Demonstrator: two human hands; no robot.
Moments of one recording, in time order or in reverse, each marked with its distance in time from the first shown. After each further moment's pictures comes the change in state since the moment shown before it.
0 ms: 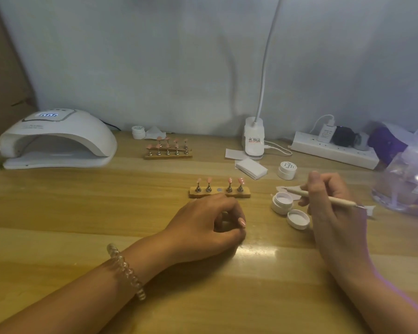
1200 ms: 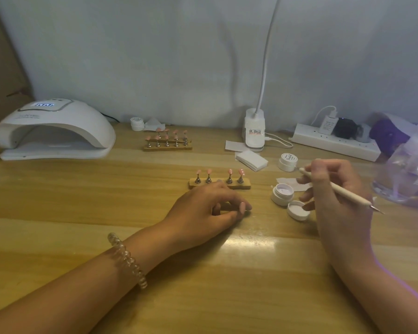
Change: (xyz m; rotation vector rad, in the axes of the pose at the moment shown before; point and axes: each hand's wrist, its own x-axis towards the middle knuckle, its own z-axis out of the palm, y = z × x) left_hand 0.003 -0.004 0.001 0.006 0.058 0.018; right_hand 0.000 -0.010 0.000 0.137 0.044 0.050
